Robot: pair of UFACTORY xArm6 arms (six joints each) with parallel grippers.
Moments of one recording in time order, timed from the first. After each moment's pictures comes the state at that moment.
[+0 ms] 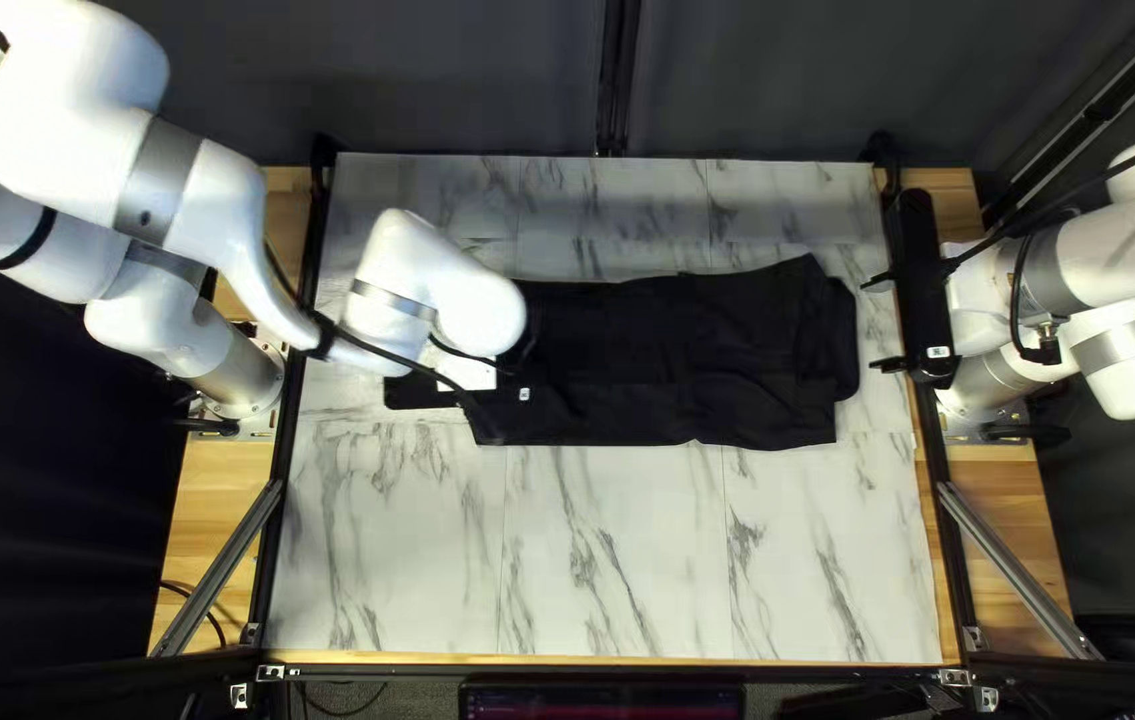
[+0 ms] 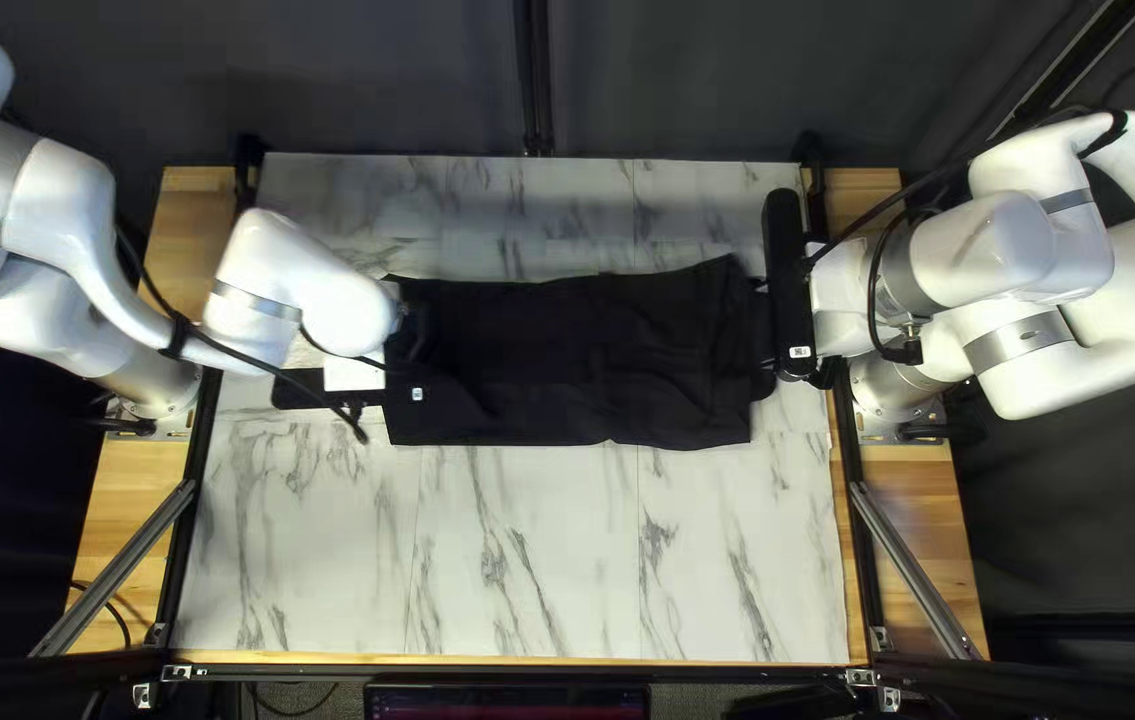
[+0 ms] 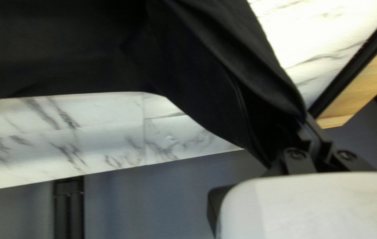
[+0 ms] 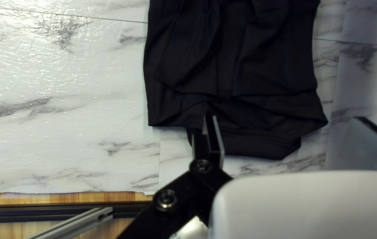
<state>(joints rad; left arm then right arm) -0.09 -0.01 -0.89 0.43 1.26 1.22 0.29 -1.31 -0.24 -0.25 1.22 0.25</state>
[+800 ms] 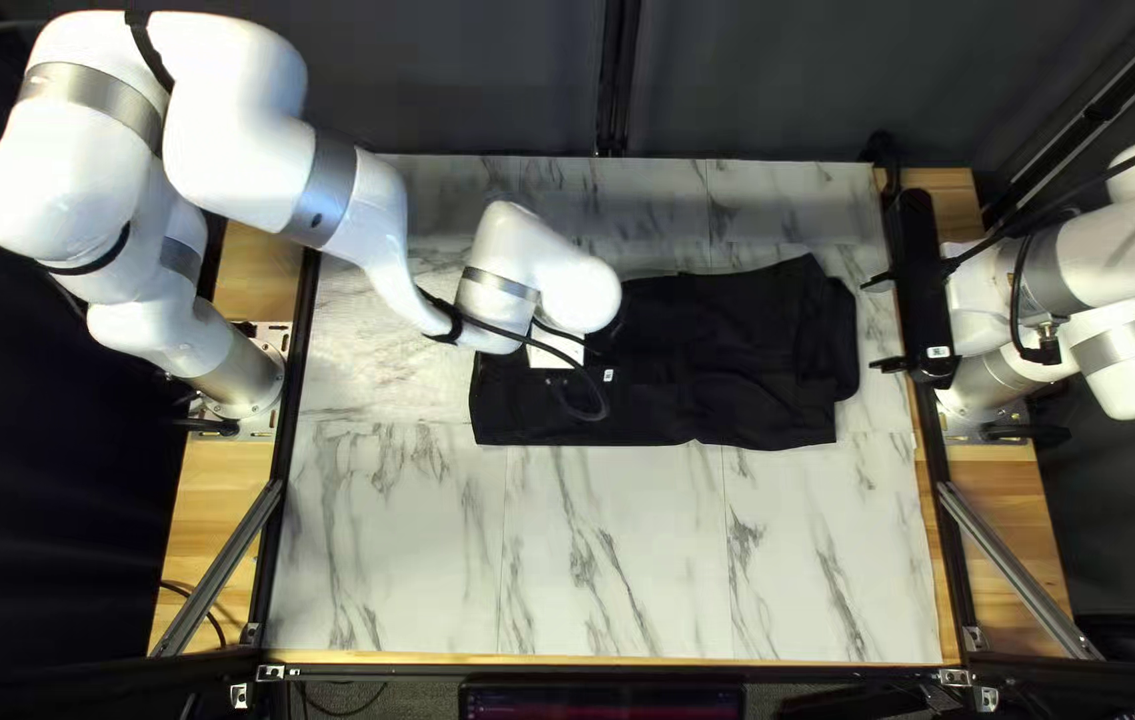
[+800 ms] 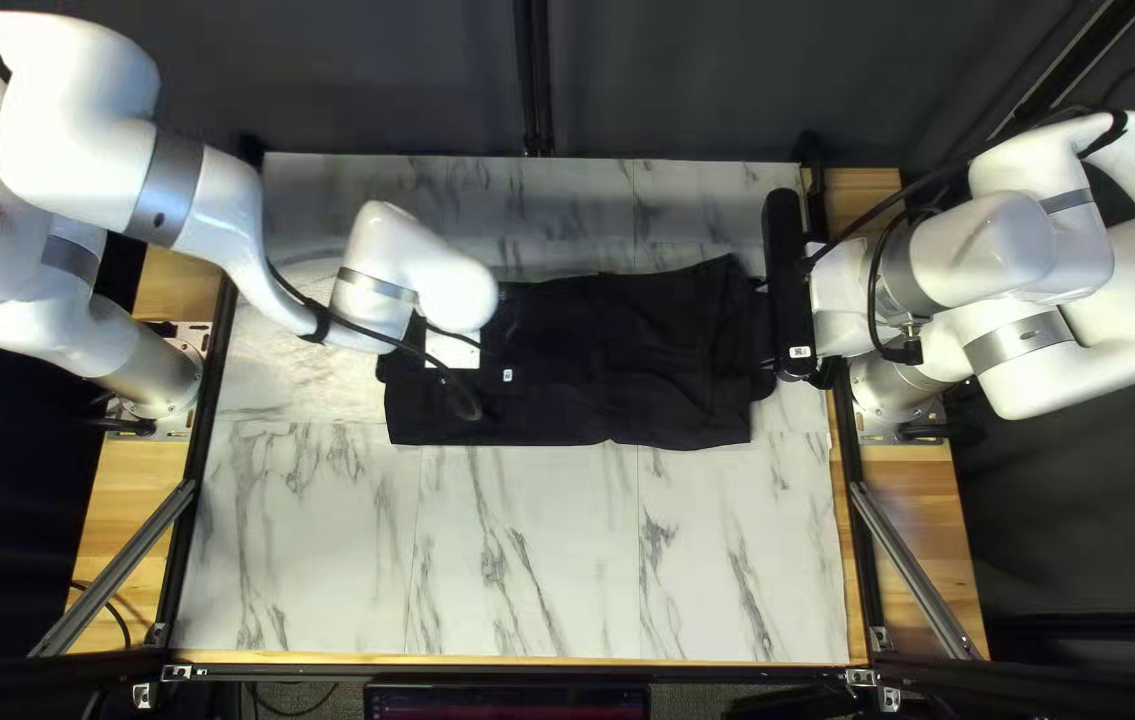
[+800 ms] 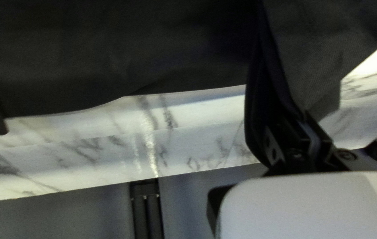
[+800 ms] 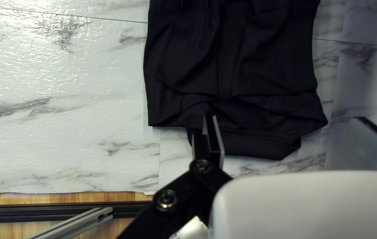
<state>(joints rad) 0.01 0.23 -1.06 0.52 1.08 1.26 0.29 -1.31 -0.24 -0.25 1.22 0.25</state>
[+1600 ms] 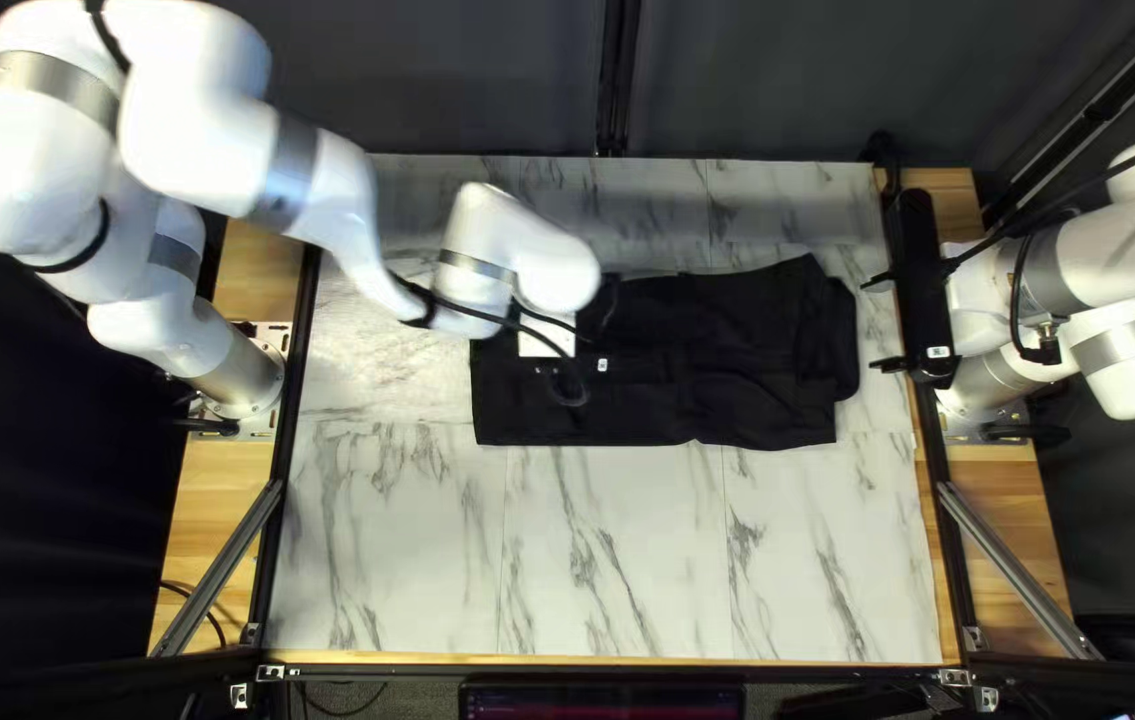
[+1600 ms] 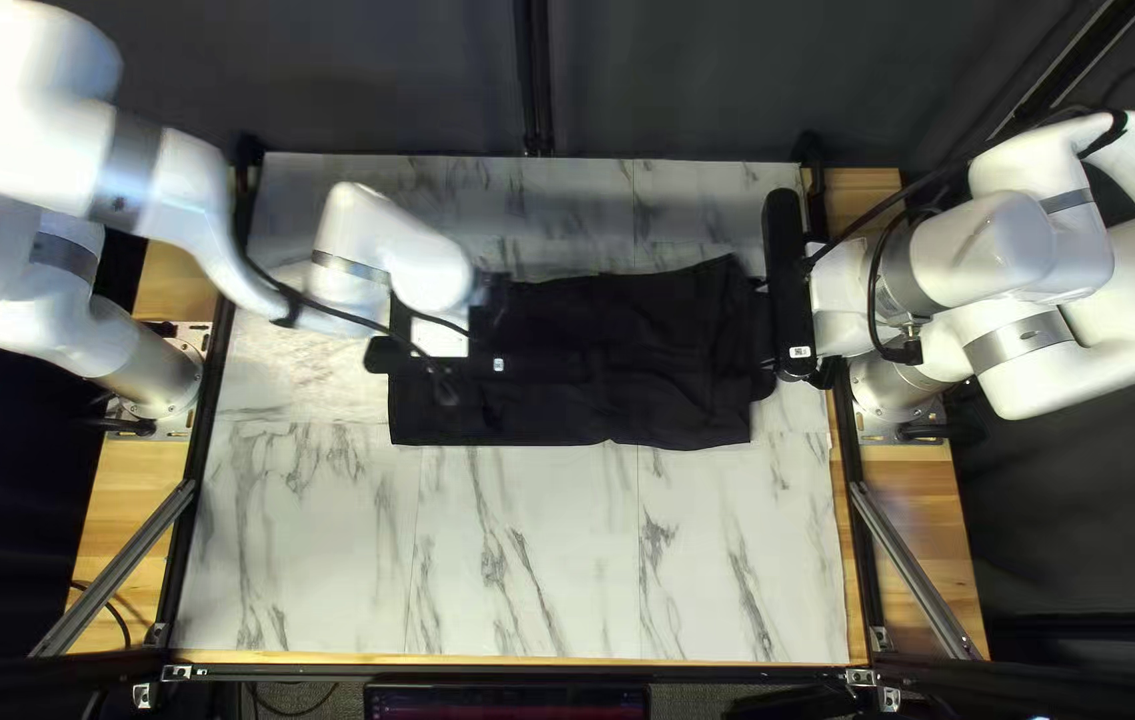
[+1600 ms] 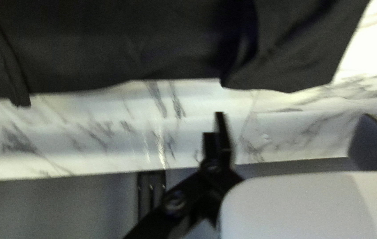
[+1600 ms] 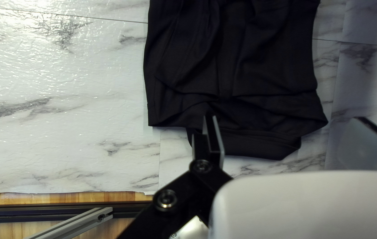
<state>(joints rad) -0.01 -0.20 -0.82 0.45 1.07 1.26 0.29 -1.31 -0.24 -0.25 1.22 0.25</state>
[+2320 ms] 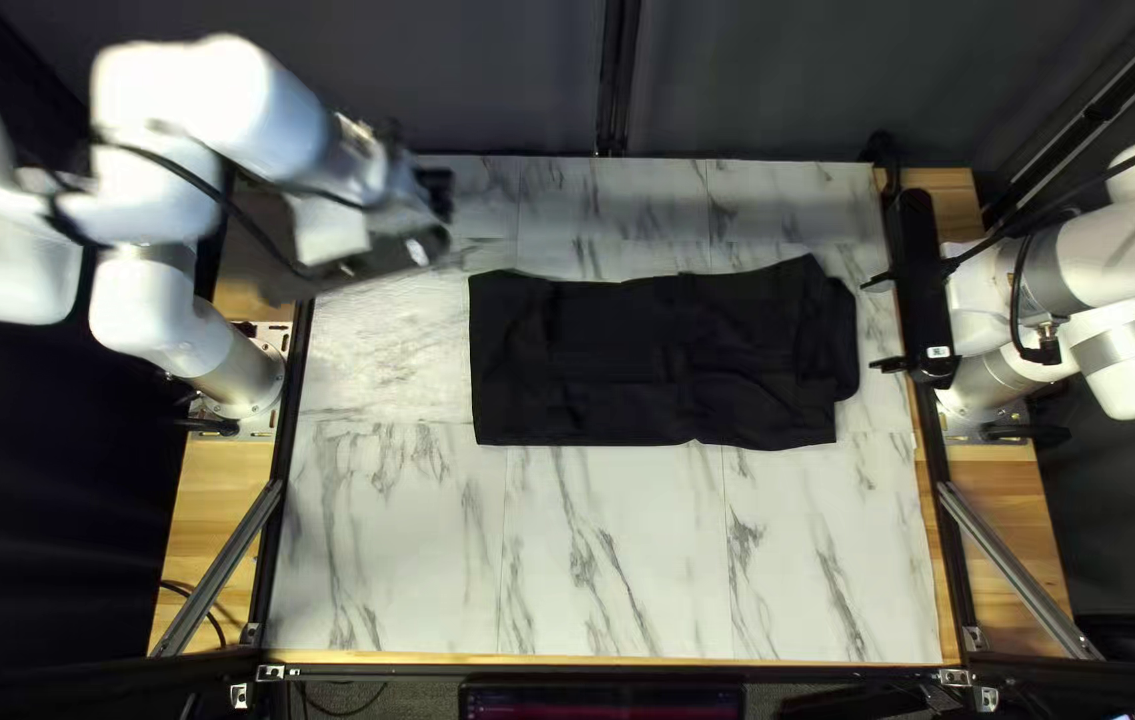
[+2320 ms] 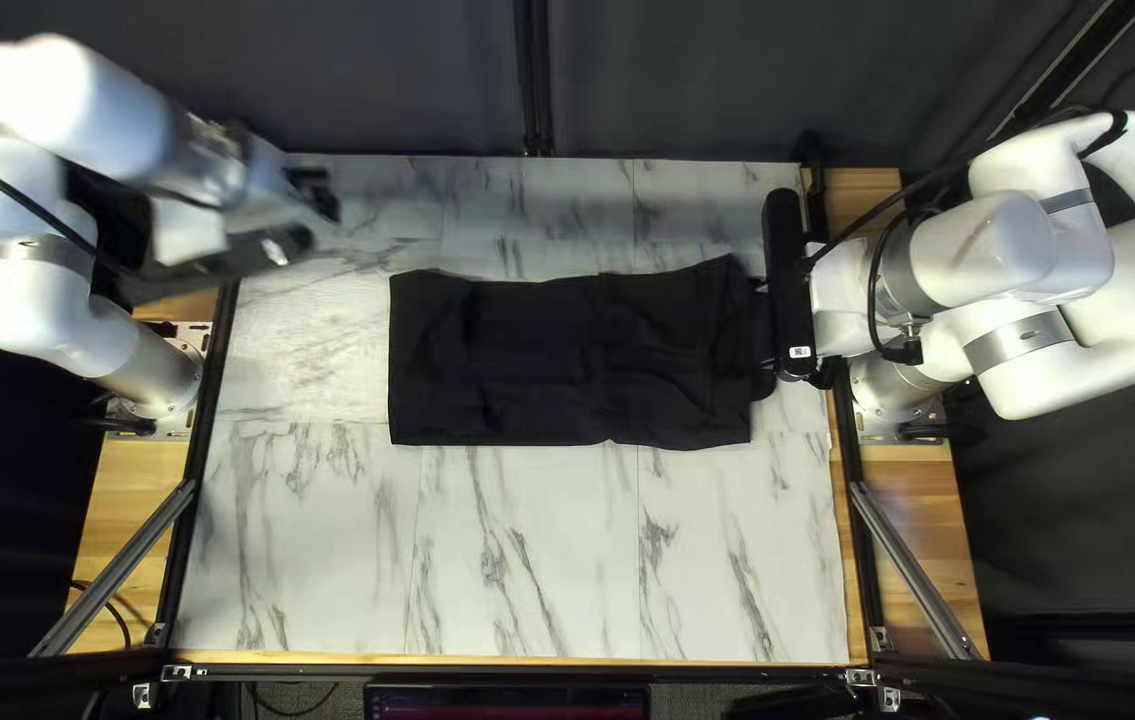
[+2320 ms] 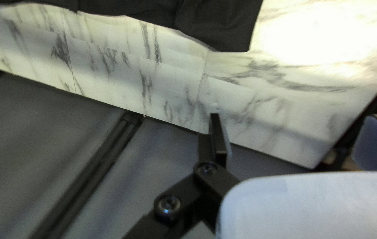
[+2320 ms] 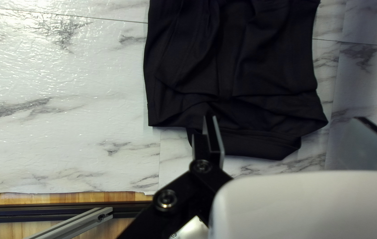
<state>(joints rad) 0.21 -1.03 -0.70 0.04 1.36 1.44 0.29 -1.31 -0.24 -0.25 1.22 0.25</state>
